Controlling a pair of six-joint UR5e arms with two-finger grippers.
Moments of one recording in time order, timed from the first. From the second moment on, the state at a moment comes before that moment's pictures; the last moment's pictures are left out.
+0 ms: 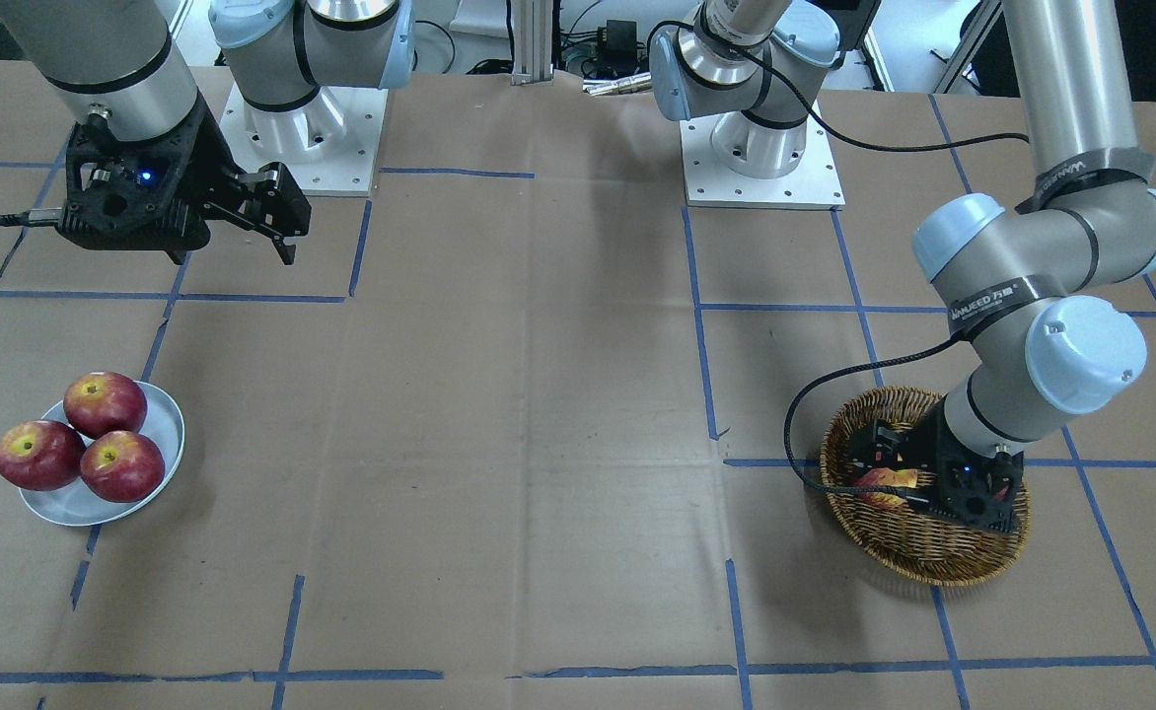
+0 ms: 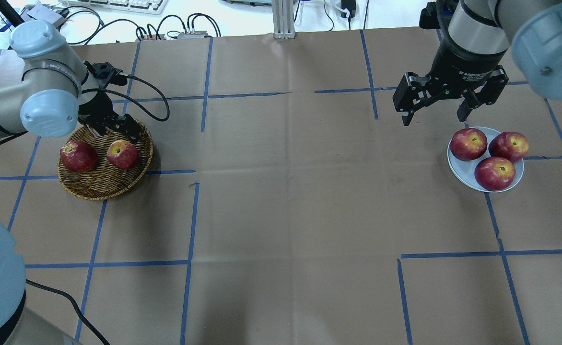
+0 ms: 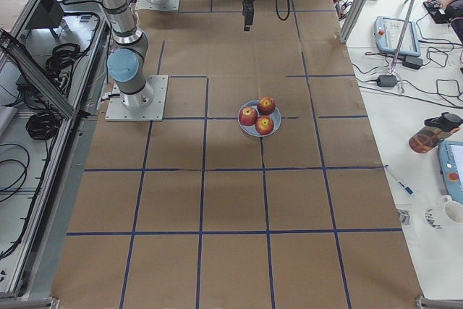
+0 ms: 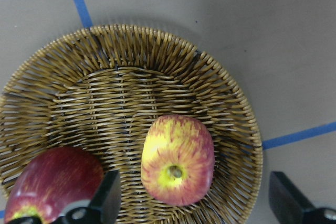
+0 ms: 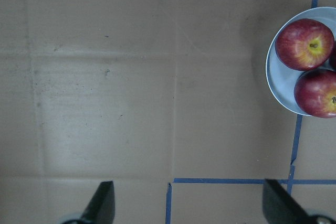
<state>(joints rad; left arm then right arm) -1.29 -1.99 -1.71 -1.02 1.60 0.58 1.56 -1.57 1.60 -1.56 -1.58 -0.04</state>
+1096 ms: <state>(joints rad) -1.29 -2.03 -1.79 -0.96 1.60 0.58 1.56 -1.57 1.60 -1.56 -1.58 -0.04</state>
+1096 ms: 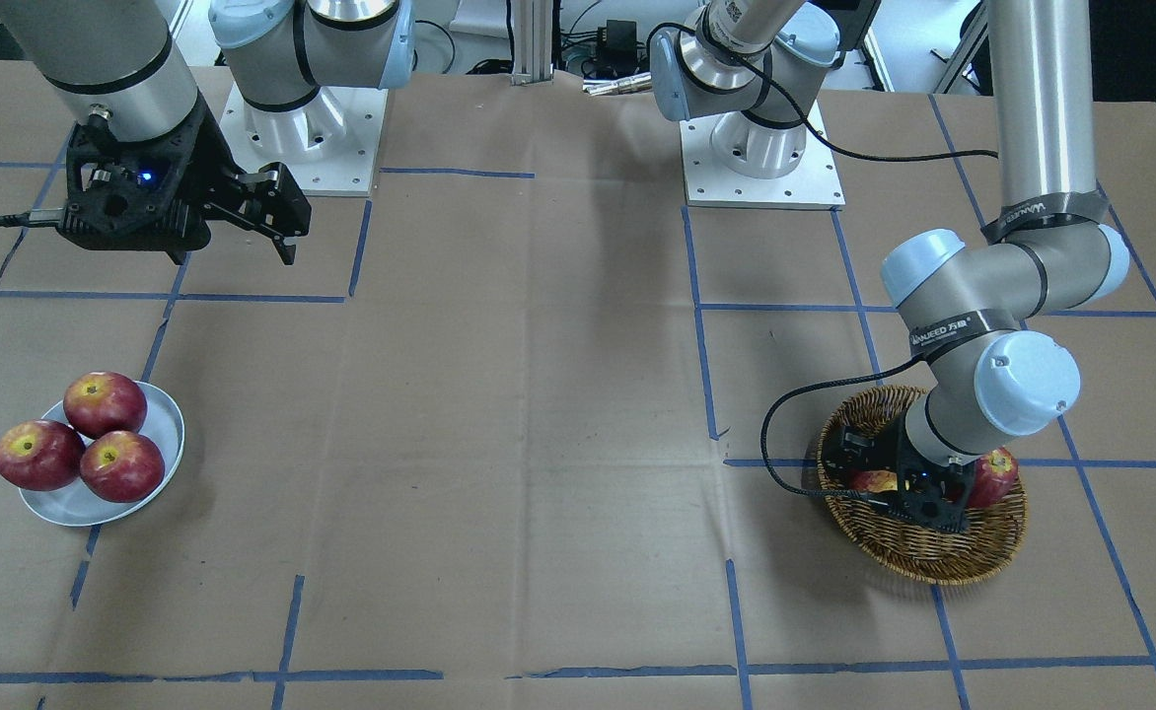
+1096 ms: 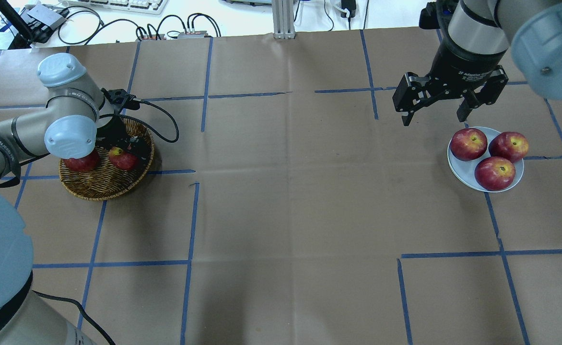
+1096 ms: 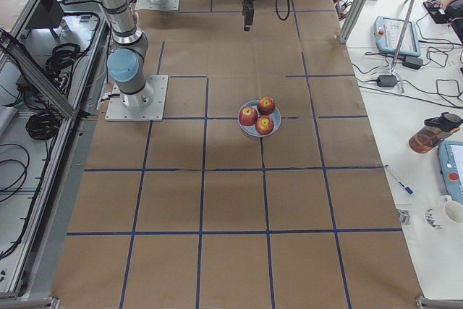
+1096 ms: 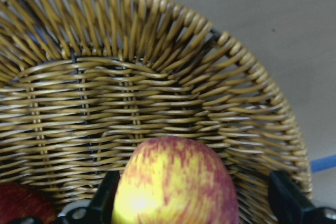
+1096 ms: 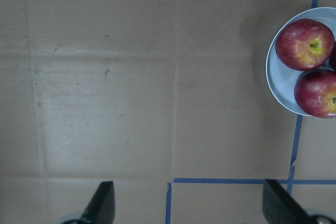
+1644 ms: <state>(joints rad) -1.31 -1.97 -1.77 -0.99 1.60 0.53 1.56 -1.57 1.59 -1.56 -1.58 -0.04</state>
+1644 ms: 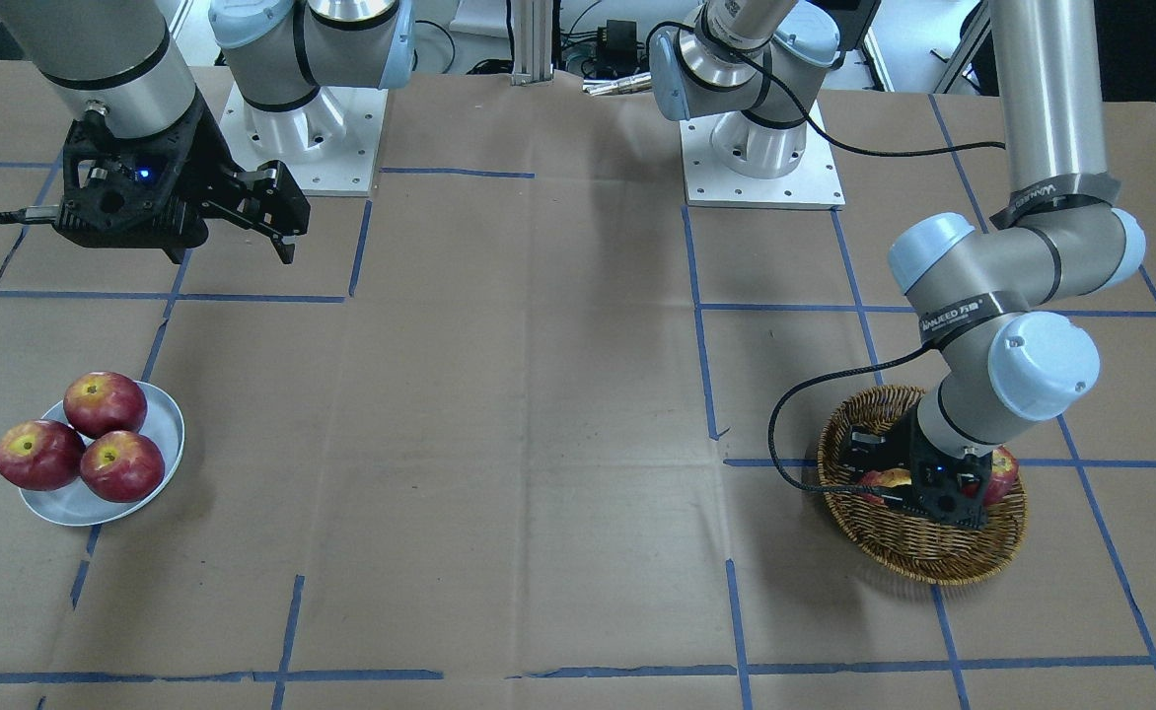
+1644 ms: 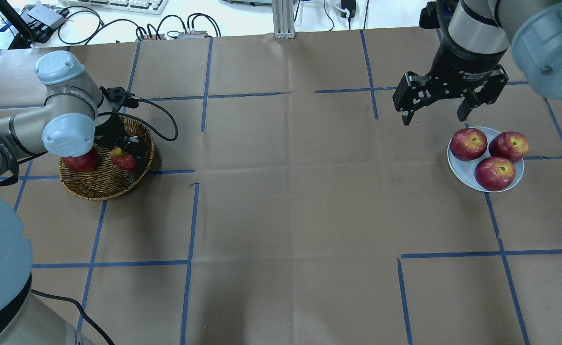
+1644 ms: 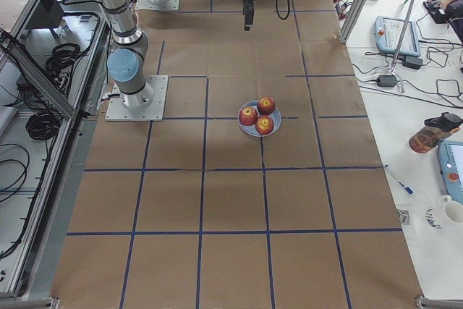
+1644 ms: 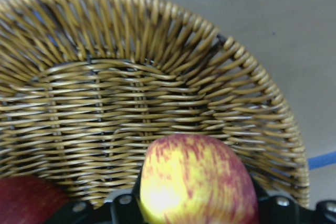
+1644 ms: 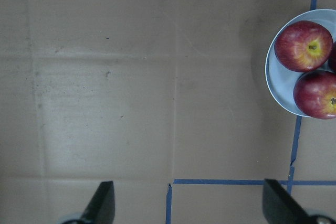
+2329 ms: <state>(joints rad) -1.67 -1.90 -1.73 -1.03 1.59 -0.03 1.56 -1.57 1.59 -1.56 -1.58 -0.04</state>
